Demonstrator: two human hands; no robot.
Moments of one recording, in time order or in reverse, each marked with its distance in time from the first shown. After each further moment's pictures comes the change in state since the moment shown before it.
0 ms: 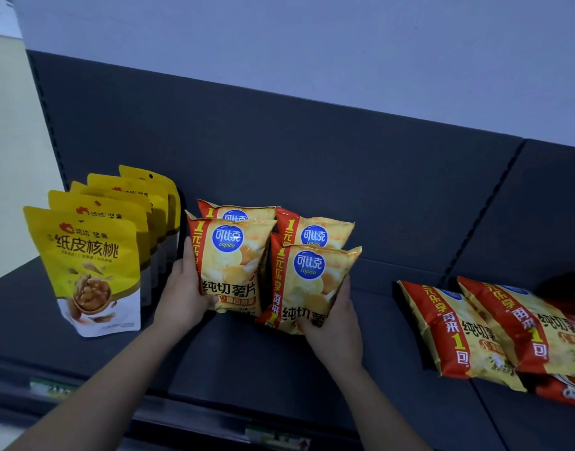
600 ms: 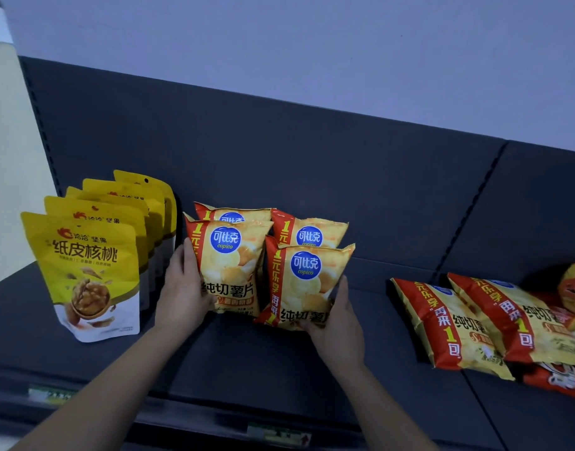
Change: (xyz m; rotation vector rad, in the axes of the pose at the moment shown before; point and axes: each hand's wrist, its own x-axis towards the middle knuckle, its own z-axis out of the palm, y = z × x) left_hand -0.006 0.009 -0.004 0.204 0.082 0.102; right_hand -0.003 0.003 -0.009 -0.089 -0.045 -0.010
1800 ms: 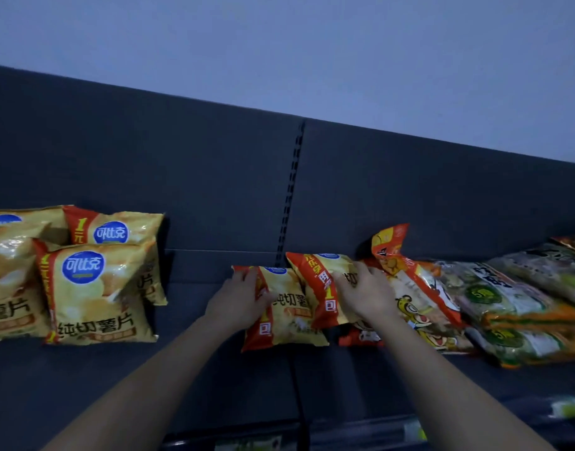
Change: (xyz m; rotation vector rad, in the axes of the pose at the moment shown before) left_hand -0.072 0.336 0.161 -0.011 -0.558 0.337; right_hand 0.054 0.222 -0.277 -0.427 0.096 0.275
